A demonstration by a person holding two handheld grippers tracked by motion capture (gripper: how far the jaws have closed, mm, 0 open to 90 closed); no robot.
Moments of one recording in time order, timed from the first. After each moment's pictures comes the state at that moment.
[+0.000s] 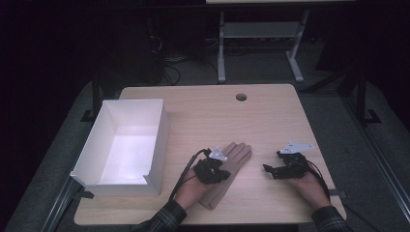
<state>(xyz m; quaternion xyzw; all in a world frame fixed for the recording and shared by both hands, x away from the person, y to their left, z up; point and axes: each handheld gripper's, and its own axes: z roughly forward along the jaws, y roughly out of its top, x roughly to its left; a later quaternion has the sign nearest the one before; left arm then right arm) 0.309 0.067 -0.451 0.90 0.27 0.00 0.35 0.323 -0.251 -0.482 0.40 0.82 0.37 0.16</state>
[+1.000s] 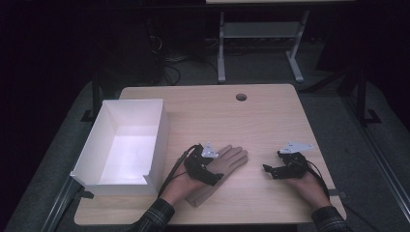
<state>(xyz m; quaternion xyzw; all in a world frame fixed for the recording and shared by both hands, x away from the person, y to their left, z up) 0.321 0.075 -0.451 0.91 0.24 0.09 0.32 0.323 -0.250 -0.482 0.41 0.82 0.36 0.16</state>
